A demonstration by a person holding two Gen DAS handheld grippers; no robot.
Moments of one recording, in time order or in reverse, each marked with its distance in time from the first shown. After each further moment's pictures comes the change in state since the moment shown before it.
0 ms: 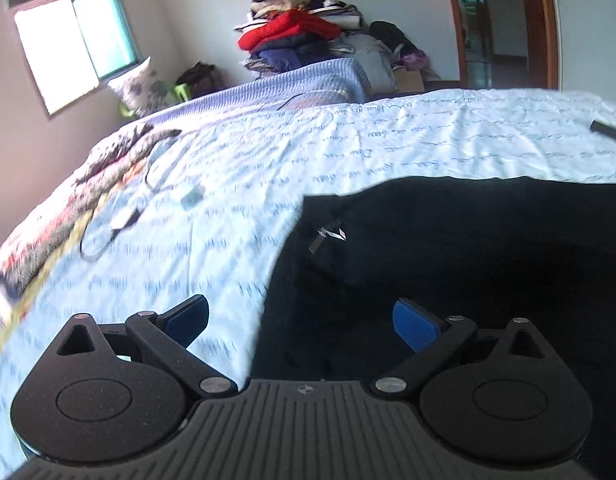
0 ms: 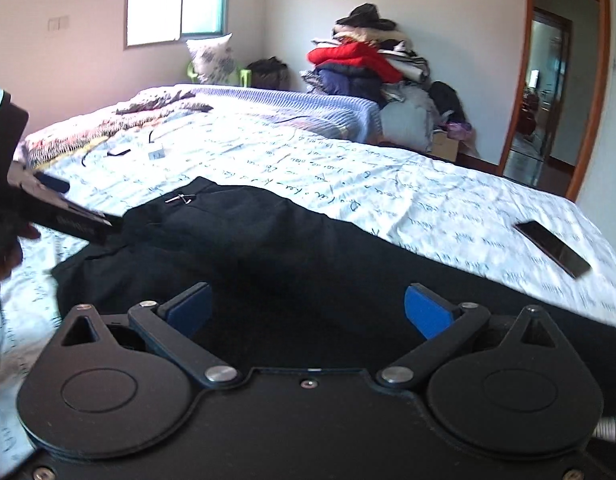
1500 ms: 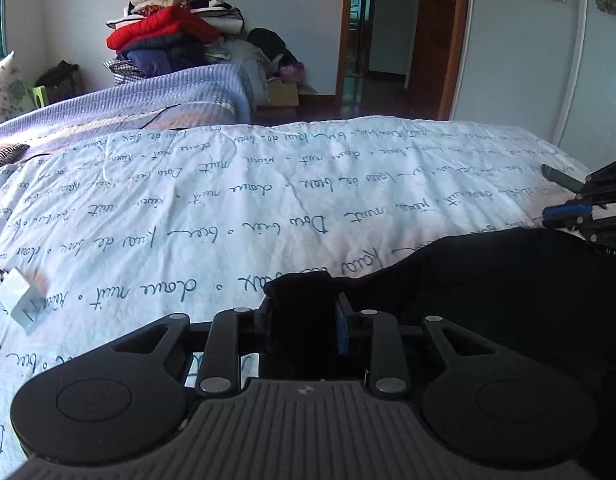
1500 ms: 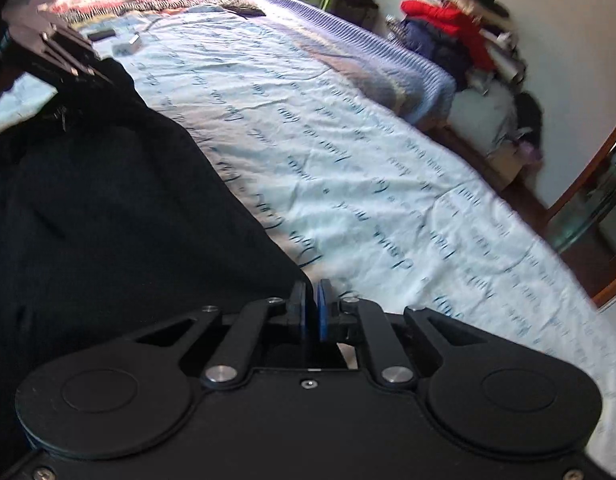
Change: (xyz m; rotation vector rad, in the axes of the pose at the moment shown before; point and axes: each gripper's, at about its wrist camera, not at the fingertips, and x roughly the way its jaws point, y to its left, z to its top) left arm 0.196 0.040 0.085 0.016 -0.030 -0.496; right arm 0.204 -0.046 0.078 -0.498 0.145 -0.073
